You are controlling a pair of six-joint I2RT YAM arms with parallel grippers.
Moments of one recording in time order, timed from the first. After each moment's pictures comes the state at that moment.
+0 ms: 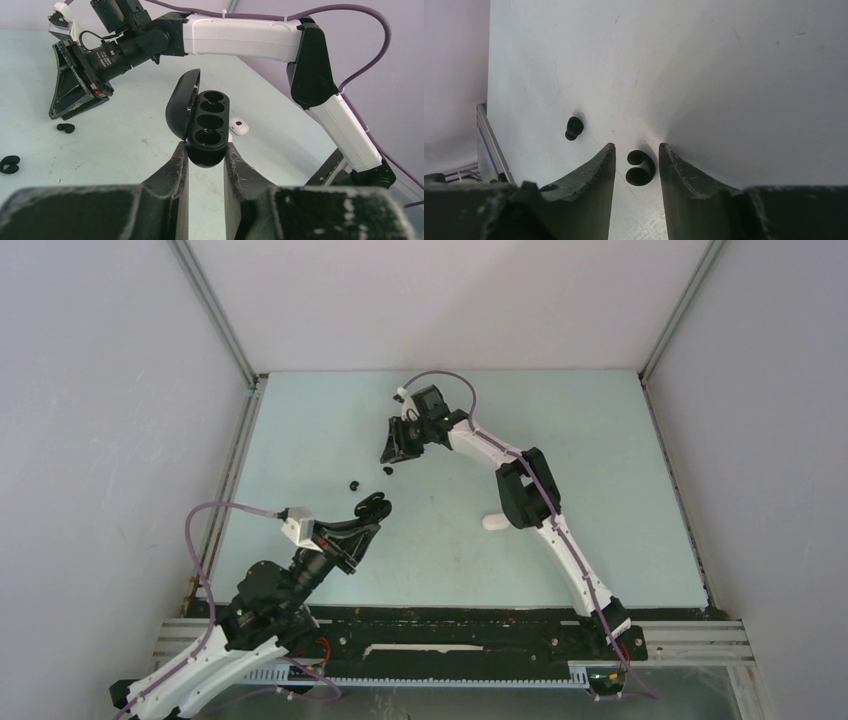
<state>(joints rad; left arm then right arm) -0.93 0.06 0.28 -0.06 -0.24 -0.35 0.61 2.69 2.33 -0.41 -0.62 0.49</state>
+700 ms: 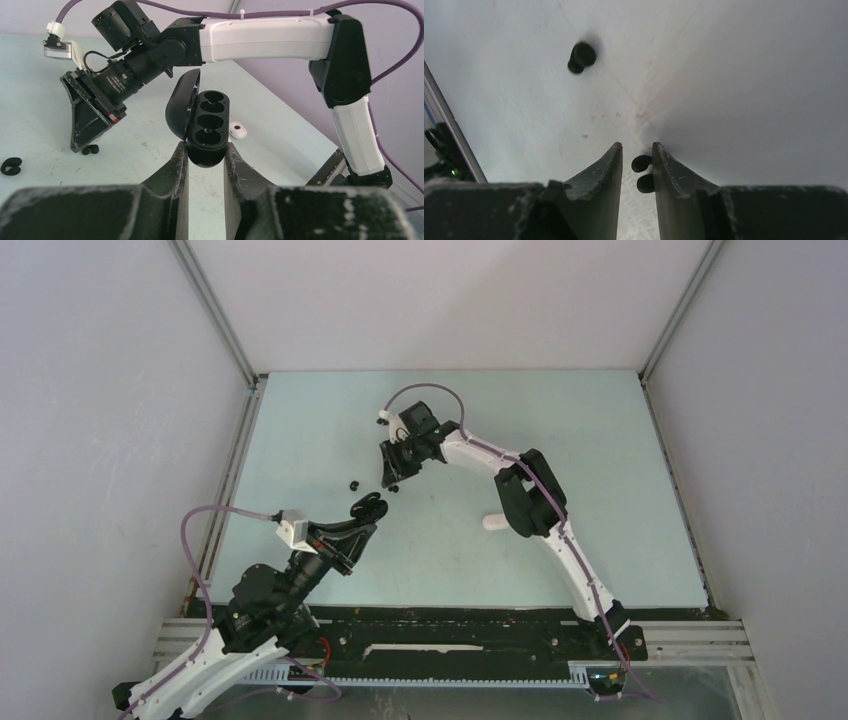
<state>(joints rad) -0.93 0.01 0.28 -0.09 -0.25 -0.35 0.70 2.53 2.10 -0.45 -0.54 0.26</state>
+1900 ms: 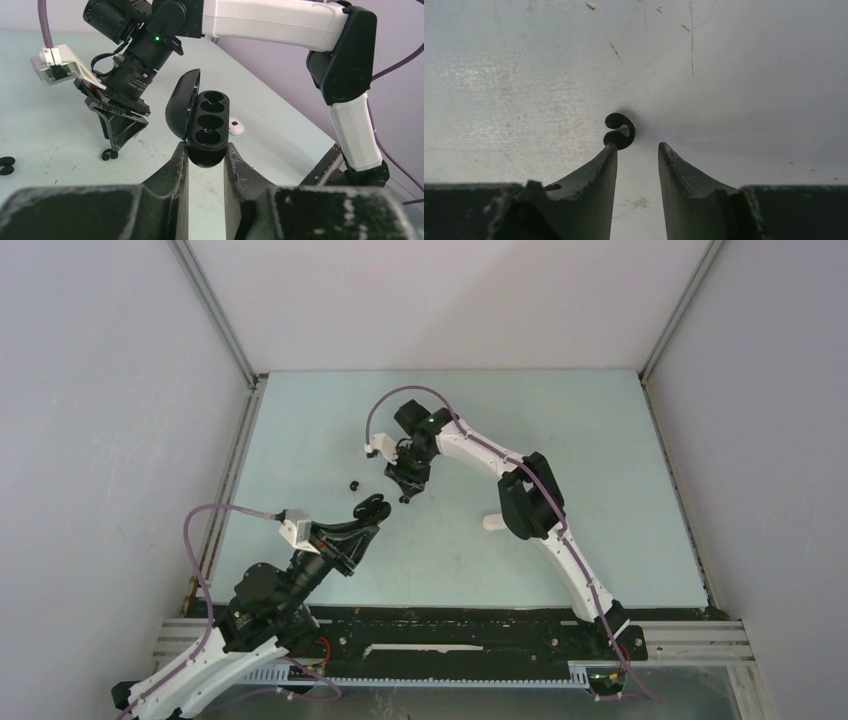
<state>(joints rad) -0.93 0.02 0.28 -0.09 -0.23 -0.36 0.72 2.51 2.24 -0.95 -0.49 -0.61</state>
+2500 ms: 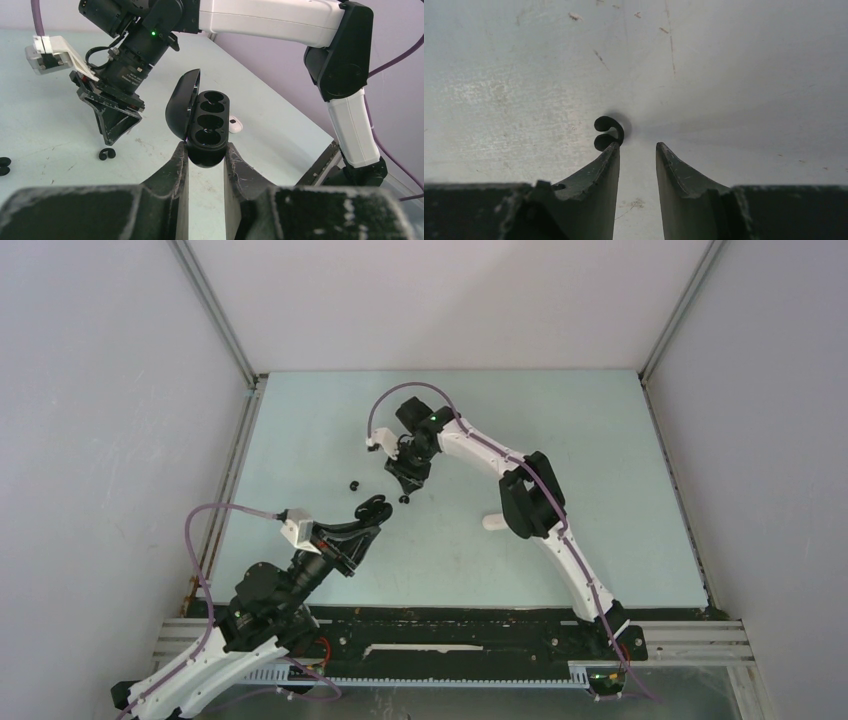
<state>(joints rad) -0.93 0.03 0.28 -0.09 -0.22 -0.36 0.72 2.51 2.25 -0.94 -0.48 -0.56</state>
